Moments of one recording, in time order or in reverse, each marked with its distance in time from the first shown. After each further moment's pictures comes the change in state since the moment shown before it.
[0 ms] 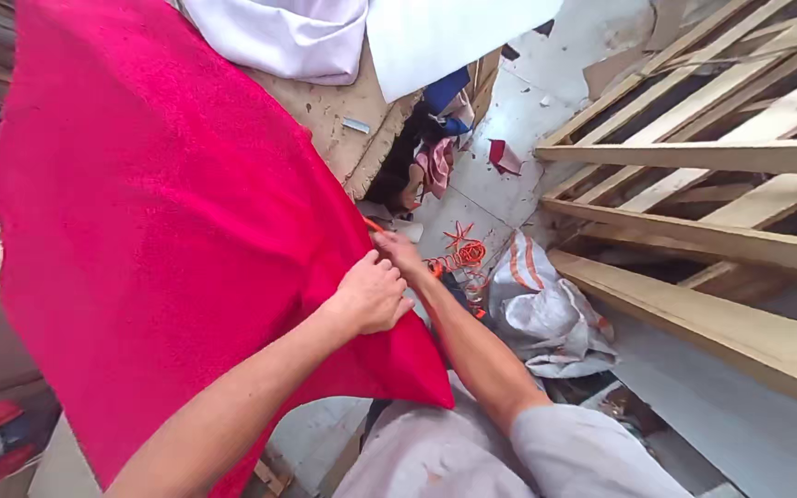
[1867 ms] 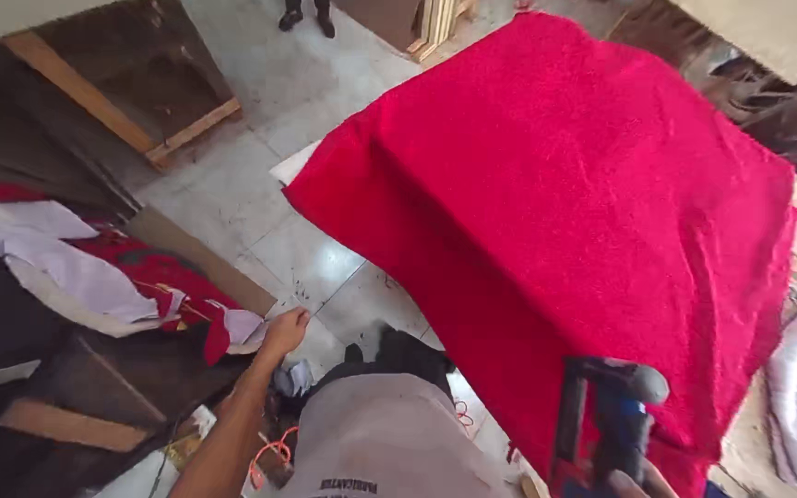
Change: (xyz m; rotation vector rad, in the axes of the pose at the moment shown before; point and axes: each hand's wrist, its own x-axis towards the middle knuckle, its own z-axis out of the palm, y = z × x) left_hand -0.348 0.294 0.774 -1.936 1.065 -1.582; right_hand -0.310 0.152 0.290 -1.060 -0.570 -0.280
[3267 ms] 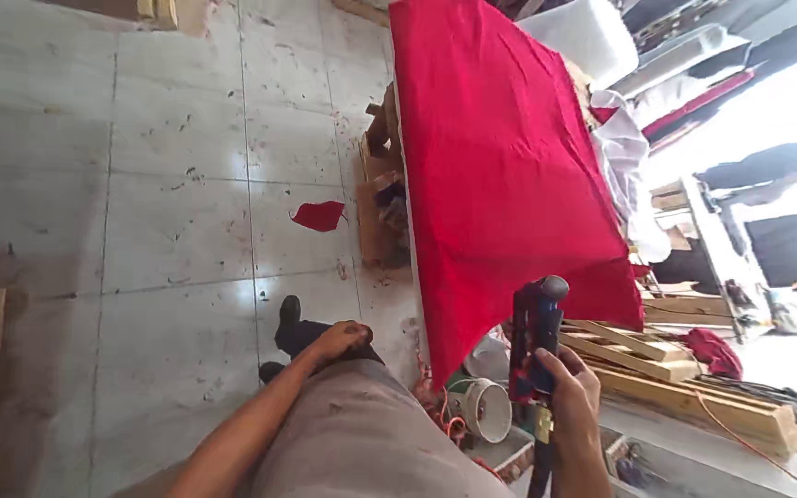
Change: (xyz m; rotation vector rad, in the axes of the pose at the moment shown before) left_hand 0.472 0.049 -0.375 -0.048 -1.308 0.374; right_hand 0.156 -0.194 0.681 -0.165 1.011 0.338
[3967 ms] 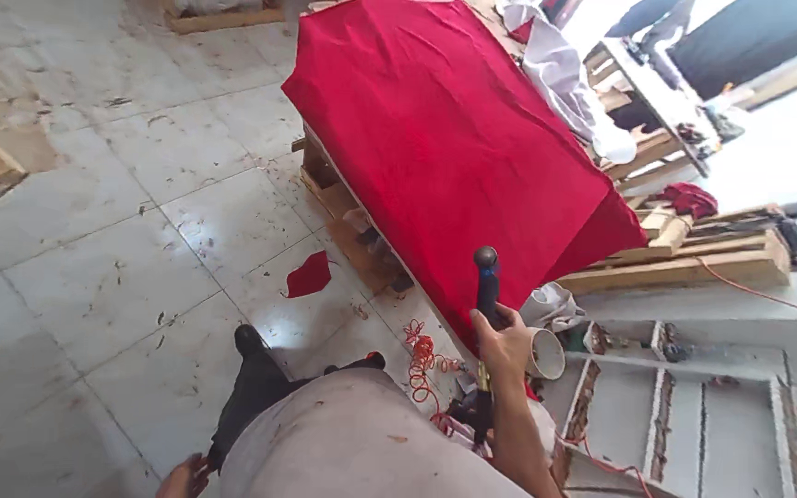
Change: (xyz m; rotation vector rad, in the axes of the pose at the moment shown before) left_hand -0.090 0.034 -0.484 -0.212 0.877 -0.623; right_hand 0.132 -0.128 0.306 -0.269 0.438 0.162
